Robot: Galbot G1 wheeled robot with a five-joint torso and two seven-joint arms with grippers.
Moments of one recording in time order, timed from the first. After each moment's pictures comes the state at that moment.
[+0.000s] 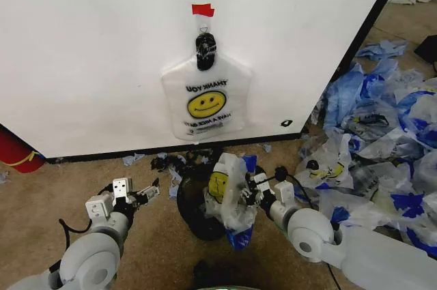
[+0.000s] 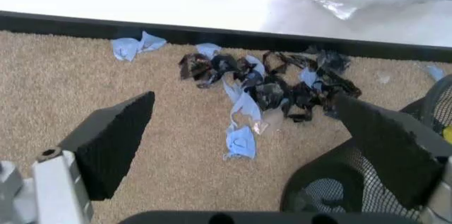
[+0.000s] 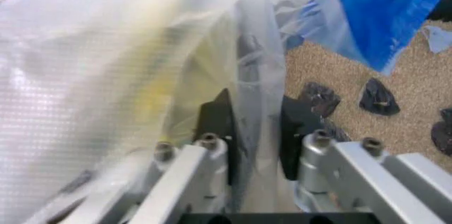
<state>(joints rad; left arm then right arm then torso) 1.36 -0.59 -0.20 -2.25 -1.12 0.12 -0.76 -0.66 0.65 -0.56 2.03 1.10 -0.24 0.52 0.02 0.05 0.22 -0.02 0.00</state>
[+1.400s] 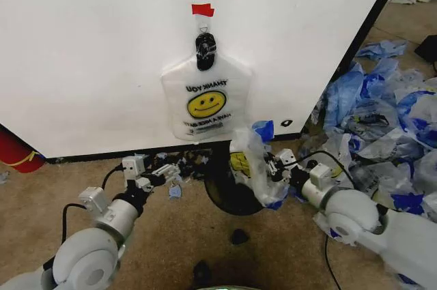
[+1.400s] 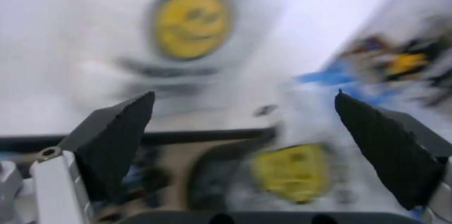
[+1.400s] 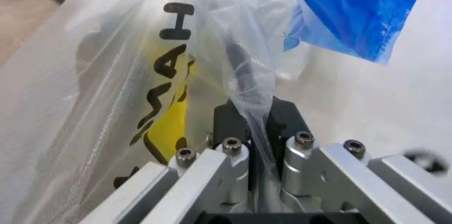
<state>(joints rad) 1.33 -0.59 -0.22 -2.35 -1.17 -0.14 -0.24 -0.77 0.41 -0.24 2.04 0.71 -0.07 0.08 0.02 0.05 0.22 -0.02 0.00</state>
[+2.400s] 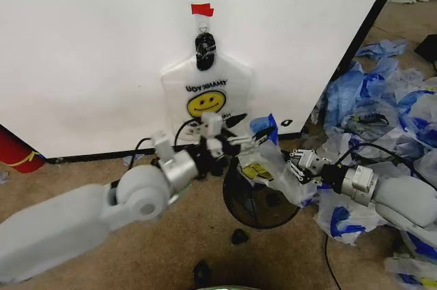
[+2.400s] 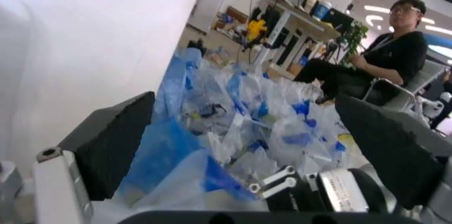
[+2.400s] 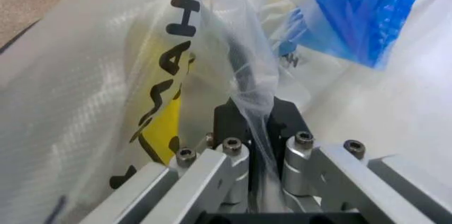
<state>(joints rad) 0.21 -0.67 0.65 -2.16 -1.39 -0.12 -0.15 -1.09 0.31 0.18 2.07 0.50 0.07 -0.24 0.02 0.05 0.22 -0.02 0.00</state>
